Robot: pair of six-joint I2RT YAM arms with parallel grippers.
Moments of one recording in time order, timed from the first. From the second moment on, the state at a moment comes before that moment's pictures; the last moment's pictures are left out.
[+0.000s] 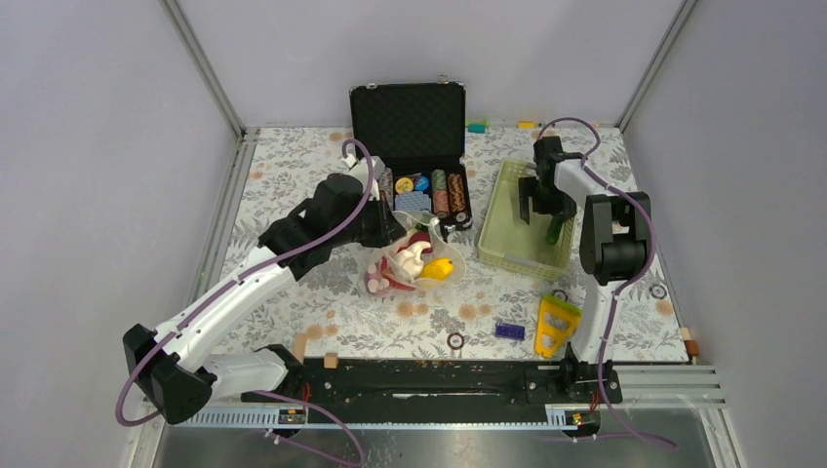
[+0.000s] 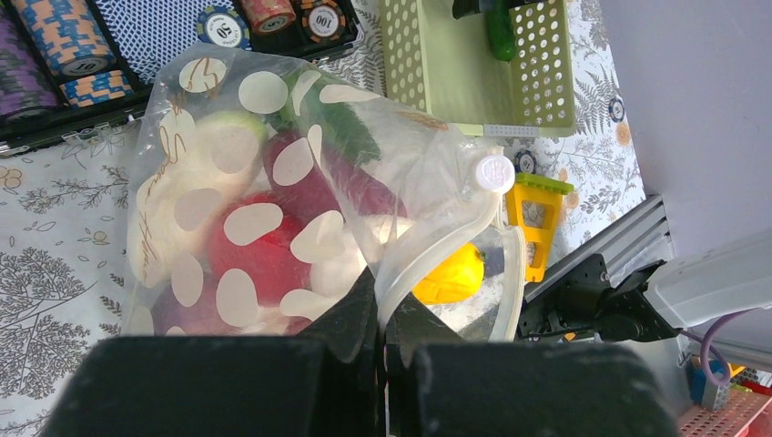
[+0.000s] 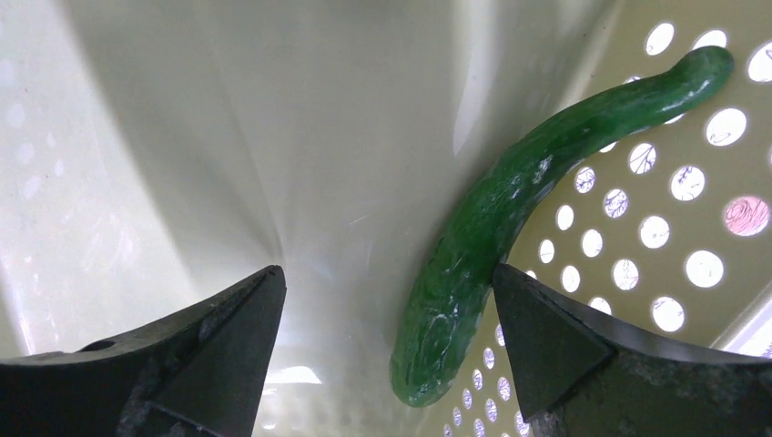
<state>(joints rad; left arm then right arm) -0.70 1.16 1.14 -0.54 0.10 -0.59 0.09 2.05 1.51 -0.76 0.19 0.11</state>
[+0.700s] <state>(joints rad) -0.67 1.16 1.14 -0.54 0.10 -0.59 0.09 1.90 1.33 -0.62 0.00 -0.10</state>
